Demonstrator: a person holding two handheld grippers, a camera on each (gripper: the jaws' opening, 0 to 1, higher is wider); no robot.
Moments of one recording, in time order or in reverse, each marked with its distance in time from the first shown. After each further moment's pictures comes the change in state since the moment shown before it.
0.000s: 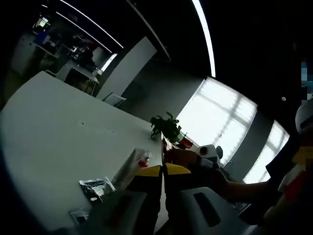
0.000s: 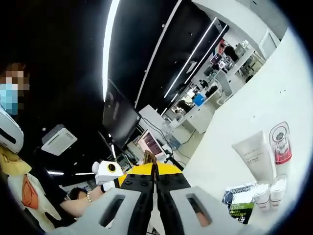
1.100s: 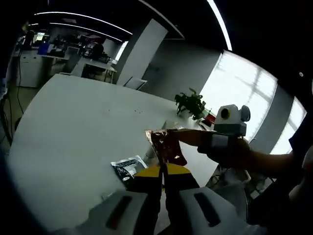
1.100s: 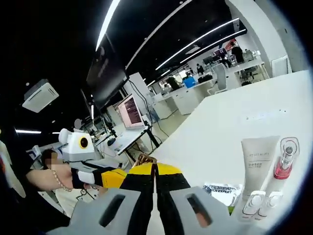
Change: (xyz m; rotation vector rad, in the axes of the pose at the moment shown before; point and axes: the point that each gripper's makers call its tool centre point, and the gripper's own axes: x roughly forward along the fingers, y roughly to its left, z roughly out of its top) left arm -0.033 0.060 -0.039 0.107 0.178 0.242; right arm 0.040 -0.035 -0.058 -0.253 0.292 -0.163
